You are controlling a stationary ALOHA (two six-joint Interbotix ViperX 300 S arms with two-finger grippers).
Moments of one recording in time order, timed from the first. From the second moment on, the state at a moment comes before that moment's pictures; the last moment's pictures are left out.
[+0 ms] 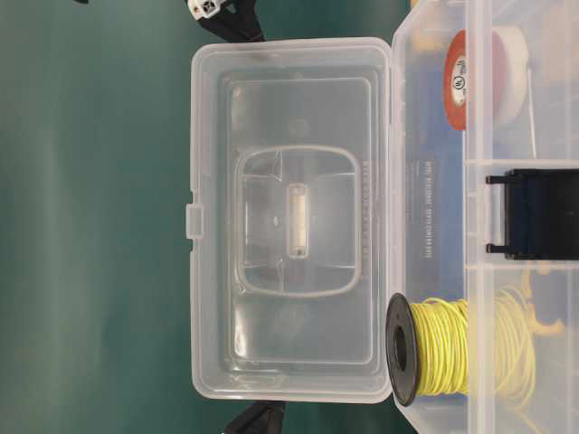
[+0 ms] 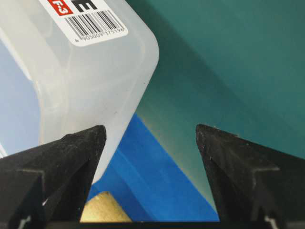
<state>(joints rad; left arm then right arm) 0.71 -0.36 0.96 -0.04 -0.29 0.23 -0.73 -0.42 0.85 -0.05 0.02 0.04</state>
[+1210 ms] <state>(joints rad) 0.57 -0.61 1.11 -0.04 -0.17 0.17 -0.54 -0.61 0.97 -0.05 0.10 0.06</state>
